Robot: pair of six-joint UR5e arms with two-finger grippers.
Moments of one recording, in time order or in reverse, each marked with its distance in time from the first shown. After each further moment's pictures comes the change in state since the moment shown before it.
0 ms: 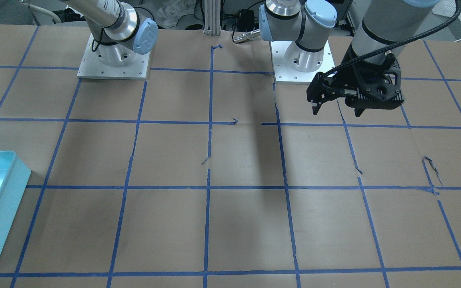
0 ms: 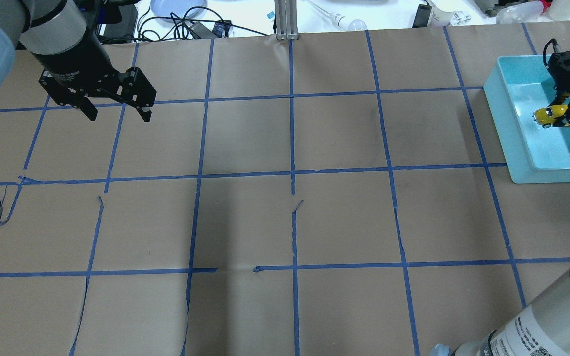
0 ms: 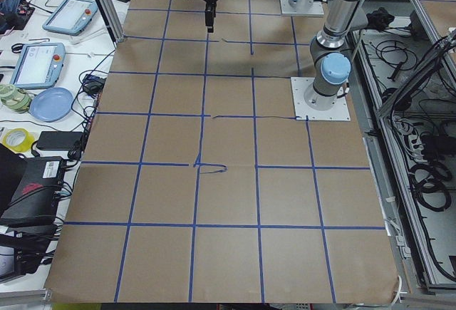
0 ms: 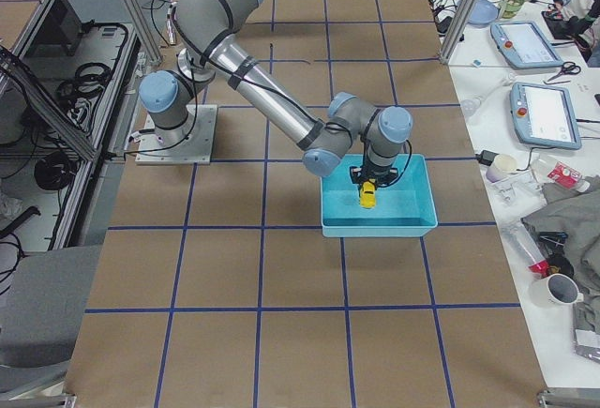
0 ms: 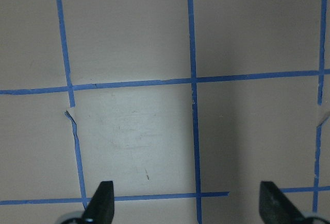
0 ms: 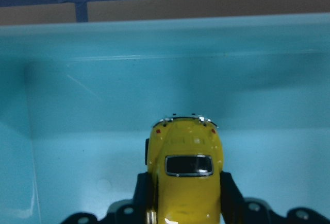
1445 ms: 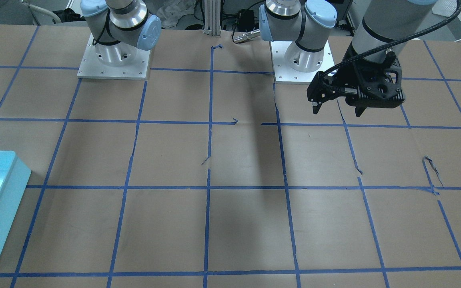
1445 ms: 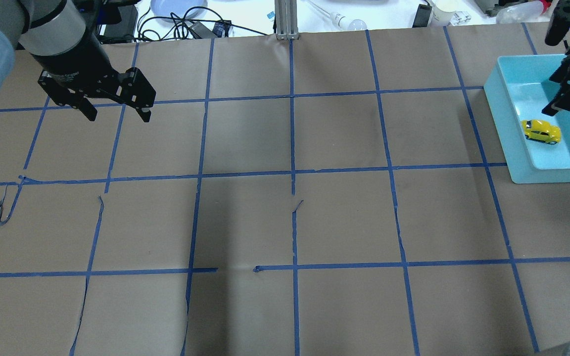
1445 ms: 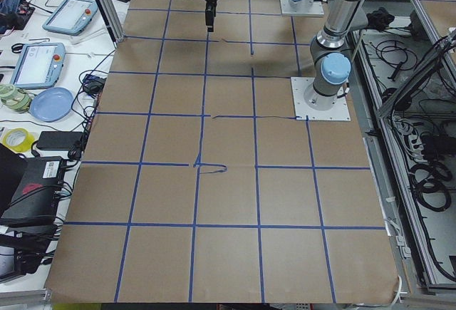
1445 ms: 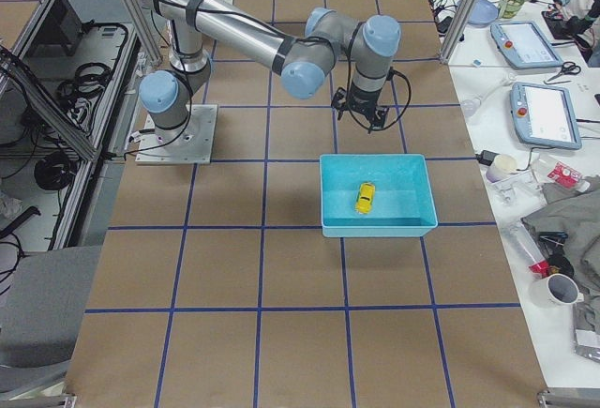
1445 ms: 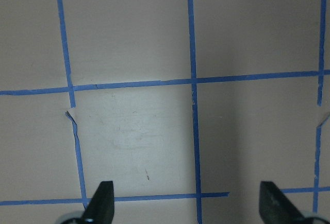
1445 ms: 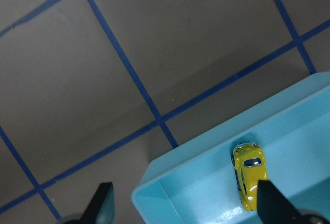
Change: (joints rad) left arm 0.000 0.005 0.000 0.005 -0.001 0.001; right arm 0.149 -0.351 0.022 0.325 0.027 0.663
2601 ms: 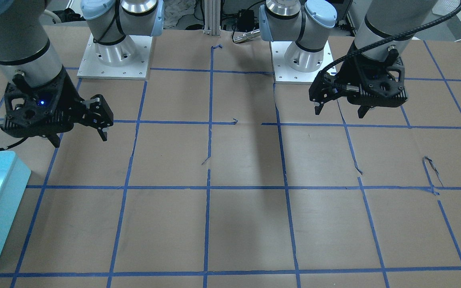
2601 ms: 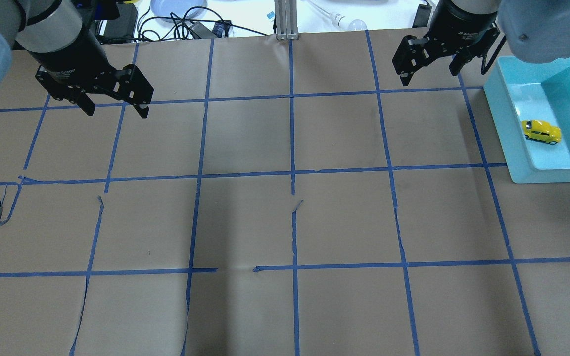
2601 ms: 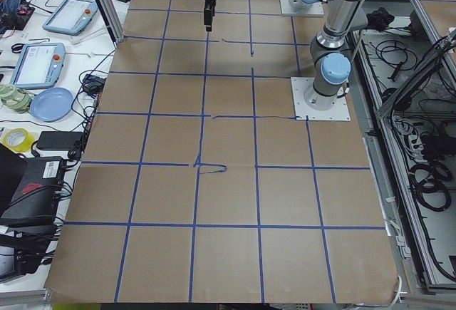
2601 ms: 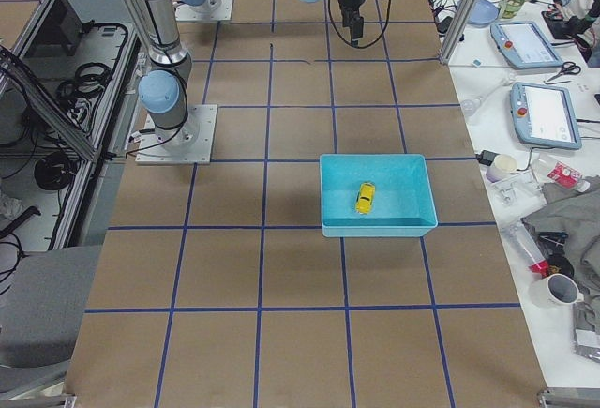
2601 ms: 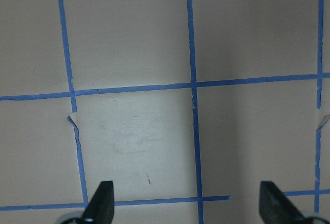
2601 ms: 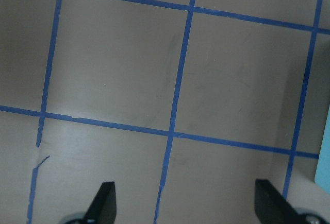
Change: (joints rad) left arm 0.009 0.004 0.001 0.032 0.000 0.050; right arm 0.417 -0.111 -0.019 0.002 -0.018 1.304
